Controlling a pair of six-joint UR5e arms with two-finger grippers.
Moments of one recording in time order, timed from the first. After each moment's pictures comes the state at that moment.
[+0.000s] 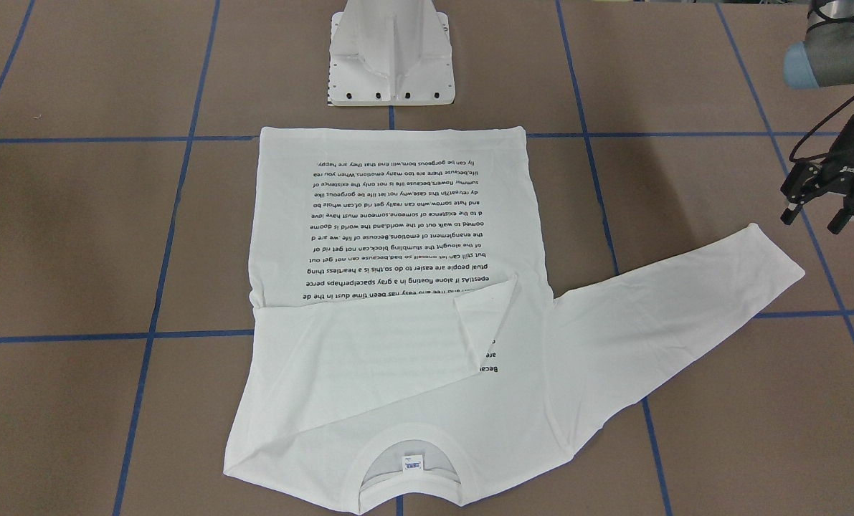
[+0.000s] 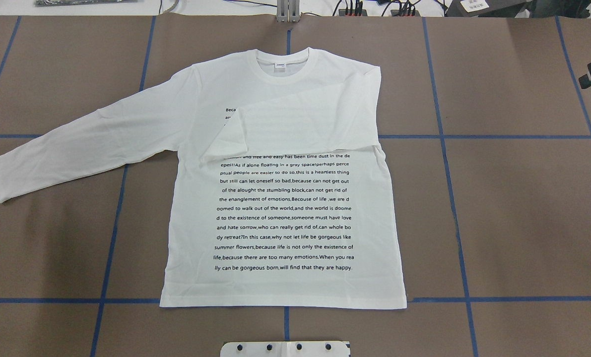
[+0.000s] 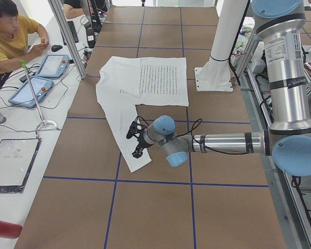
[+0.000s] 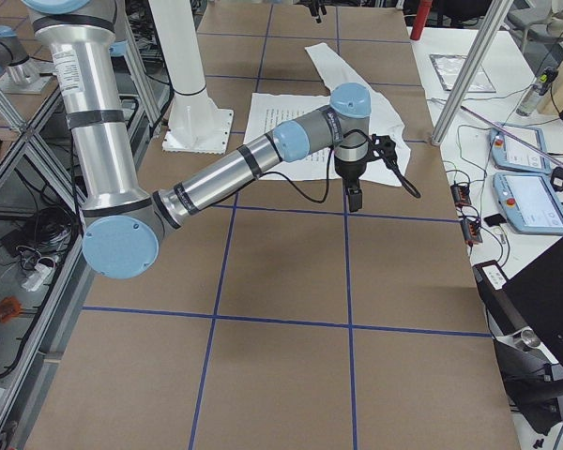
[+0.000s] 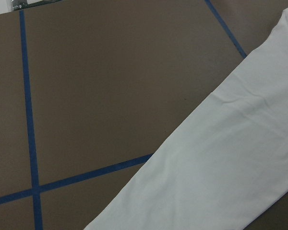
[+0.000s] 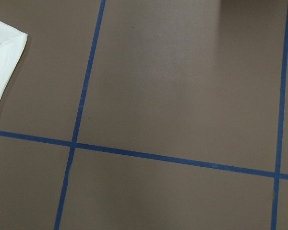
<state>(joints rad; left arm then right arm) -1.07 -1.36 -1.59 -2.73 -1.98 -0.74 1.35 -1.41 1.95 -1.69 2.28 0.31</state>
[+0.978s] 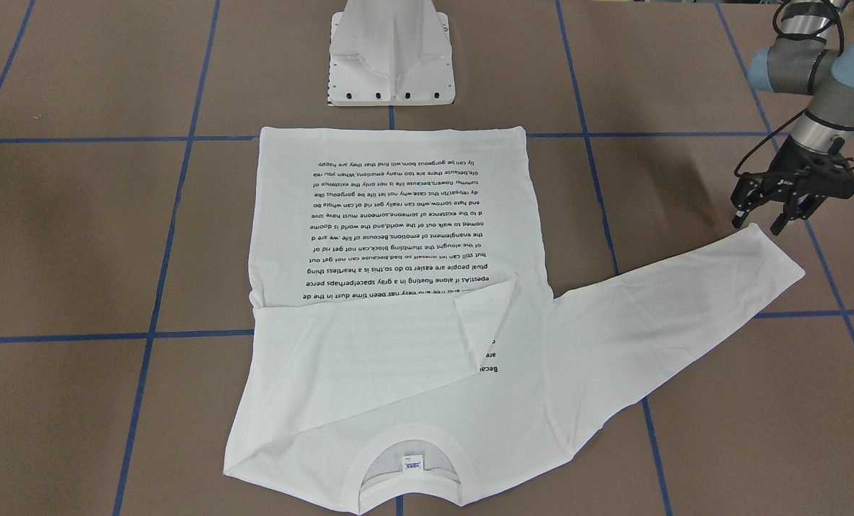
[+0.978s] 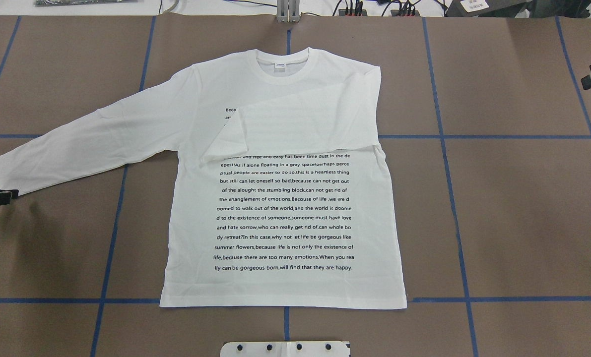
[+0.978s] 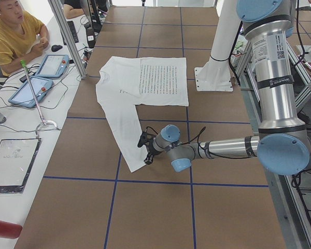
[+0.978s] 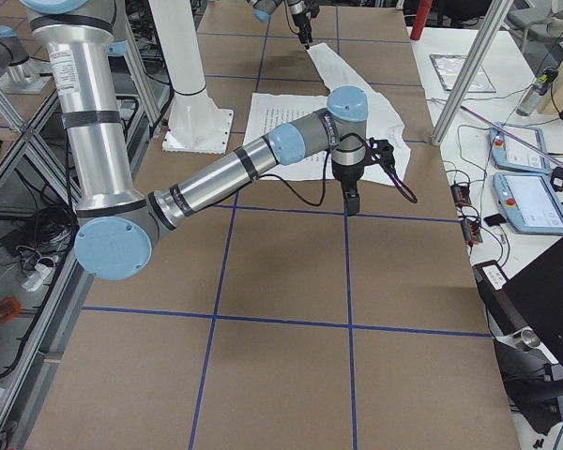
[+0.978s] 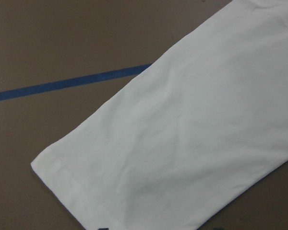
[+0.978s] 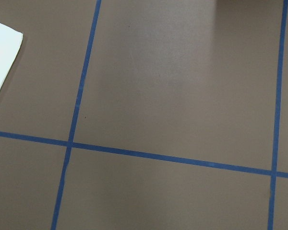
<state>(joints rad) -0.87 -1.35 -1.50 -2.78 -1.86 -0.79 1.35 -1.41 1.96 -1.69 2.27 0.32</state>
